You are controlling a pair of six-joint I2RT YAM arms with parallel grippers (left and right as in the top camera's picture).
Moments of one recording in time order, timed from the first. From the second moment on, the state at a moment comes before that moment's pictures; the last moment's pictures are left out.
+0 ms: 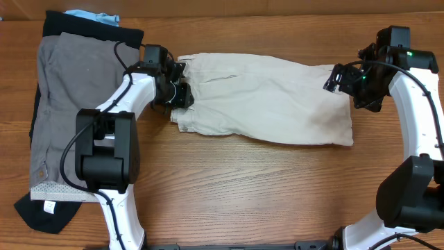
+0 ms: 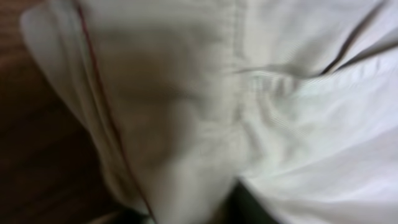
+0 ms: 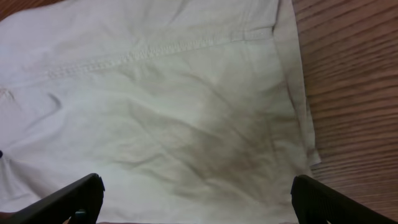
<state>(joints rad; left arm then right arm) -0.12 2.15 1.49 -0.63 0.36 0.00 -0.16 1.80 1.60 -1.12 -0.23 0.23</state>
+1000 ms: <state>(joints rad) -0.04 2.15 2.27 -1.52 0.16 0.03 0.04 1.81 1.06 -0.60 -0.33 0.36</state>
